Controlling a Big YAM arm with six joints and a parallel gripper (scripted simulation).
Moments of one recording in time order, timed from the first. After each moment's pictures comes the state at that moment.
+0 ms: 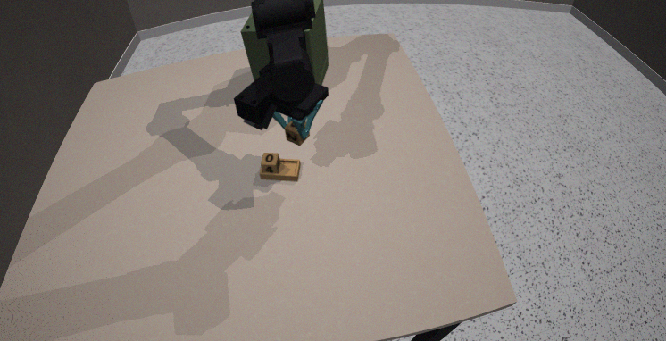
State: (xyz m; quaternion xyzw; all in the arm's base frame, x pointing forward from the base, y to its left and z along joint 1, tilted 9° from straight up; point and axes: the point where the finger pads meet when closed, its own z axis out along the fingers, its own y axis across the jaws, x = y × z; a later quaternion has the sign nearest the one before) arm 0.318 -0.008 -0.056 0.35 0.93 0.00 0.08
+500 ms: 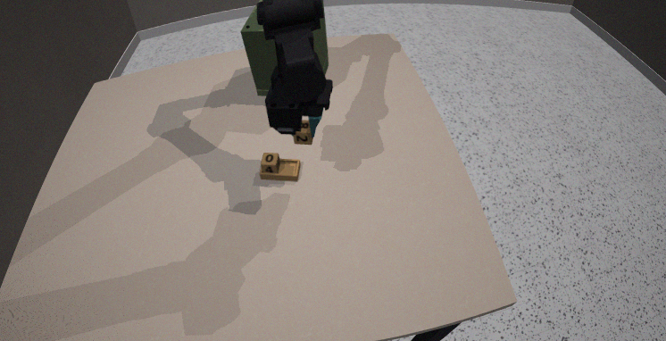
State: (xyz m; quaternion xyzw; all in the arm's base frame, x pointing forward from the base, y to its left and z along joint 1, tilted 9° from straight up) arm 0.321 0.003 -0.058 0.14 0.99 -0.02 0.08
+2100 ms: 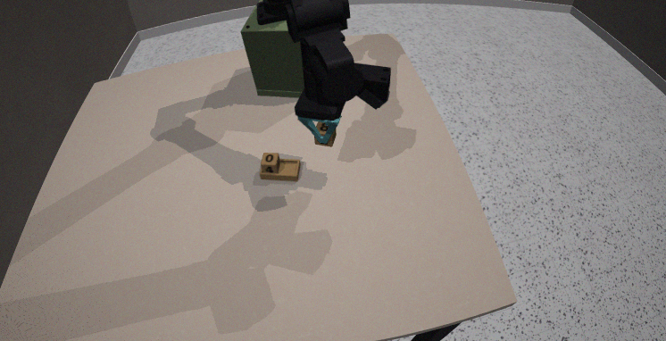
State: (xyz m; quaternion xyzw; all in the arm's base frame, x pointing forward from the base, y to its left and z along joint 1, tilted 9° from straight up) arm 0.329 0.041 -0.062 -0.54 0.84 -0.06 0.05
